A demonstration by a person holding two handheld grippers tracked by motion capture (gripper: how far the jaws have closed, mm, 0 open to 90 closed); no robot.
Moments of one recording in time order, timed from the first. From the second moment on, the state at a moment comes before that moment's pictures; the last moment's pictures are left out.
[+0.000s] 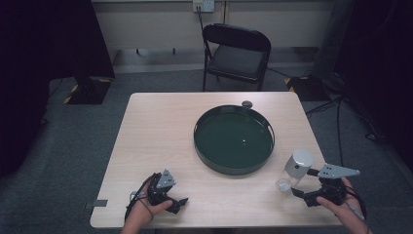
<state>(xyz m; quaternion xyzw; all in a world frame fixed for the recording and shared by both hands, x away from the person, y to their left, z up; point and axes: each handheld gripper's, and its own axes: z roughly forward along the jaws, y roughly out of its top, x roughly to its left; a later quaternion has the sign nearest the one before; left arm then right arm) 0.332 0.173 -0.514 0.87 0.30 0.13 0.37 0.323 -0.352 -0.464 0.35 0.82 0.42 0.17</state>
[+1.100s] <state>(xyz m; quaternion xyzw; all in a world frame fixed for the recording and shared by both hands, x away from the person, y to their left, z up) 0.332 0.173 -0.514 0.87 0.30 0.13 0.37 0.337 -0.335 -0.448 0.33 0.80 0.47 0.17</state>
